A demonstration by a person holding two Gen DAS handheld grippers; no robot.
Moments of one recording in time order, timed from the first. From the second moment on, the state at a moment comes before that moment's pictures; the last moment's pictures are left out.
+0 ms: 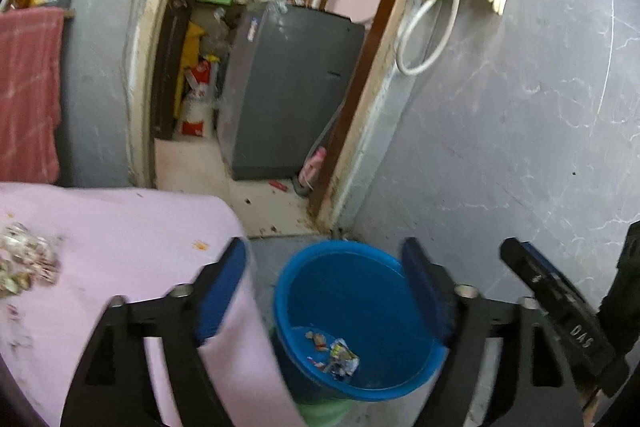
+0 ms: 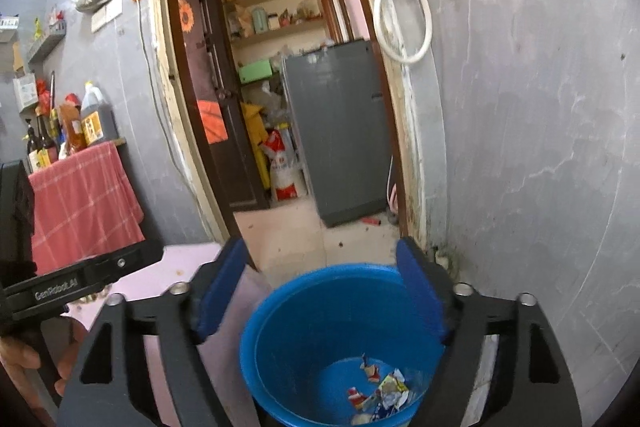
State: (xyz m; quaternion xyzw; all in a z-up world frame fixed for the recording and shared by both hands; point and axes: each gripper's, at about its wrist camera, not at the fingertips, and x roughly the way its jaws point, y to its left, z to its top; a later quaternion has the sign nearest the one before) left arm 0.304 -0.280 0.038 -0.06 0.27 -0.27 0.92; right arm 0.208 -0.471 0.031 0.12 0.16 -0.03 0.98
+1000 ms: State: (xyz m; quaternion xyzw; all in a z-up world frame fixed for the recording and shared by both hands) left arm 0.226 -0.082 0.084 -0.04 0.16 -0.09 0.98; right arm 0.181 -0.310 0.088 0.06 0.07 0.09 0.99
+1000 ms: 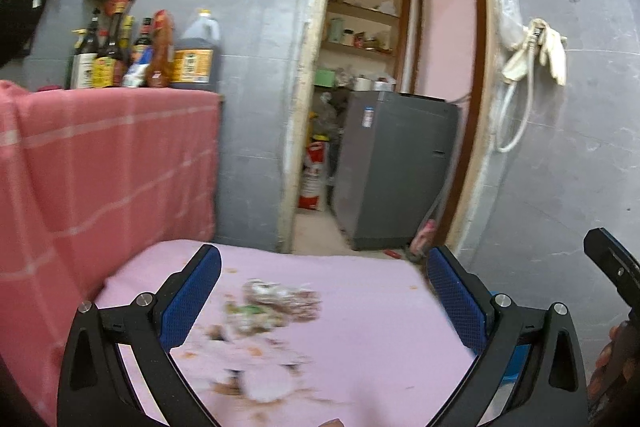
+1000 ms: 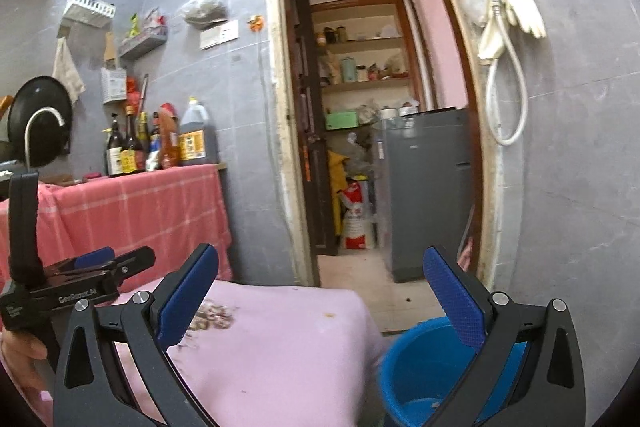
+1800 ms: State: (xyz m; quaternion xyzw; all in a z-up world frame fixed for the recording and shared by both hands) left arm 0.269 0.011 0.002 -0.02 0.29 -0.07 0.96; right arm 0.298 -0.218 0.023 0.01 0.21 0.19 0.96
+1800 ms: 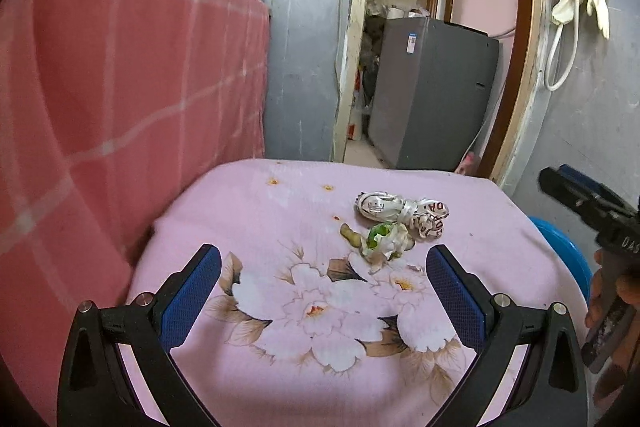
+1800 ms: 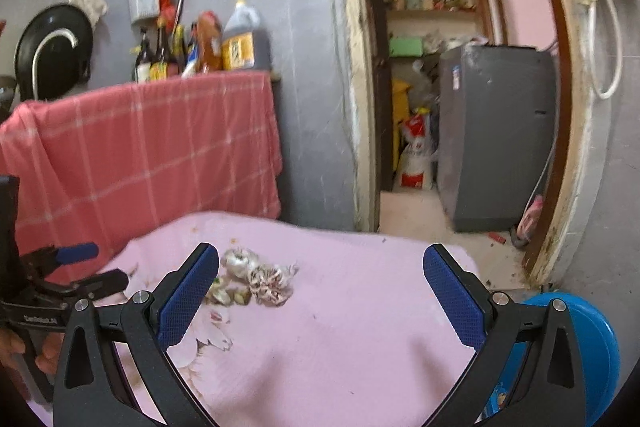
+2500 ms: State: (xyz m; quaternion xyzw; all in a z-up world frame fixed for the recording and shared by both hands) left arm 0.336 -0.007 -0.020 -0.09 0.39 -0.16 0.90; right arm 0.379 -0.171 -0.025 0.01 0.39 0.27 0.88
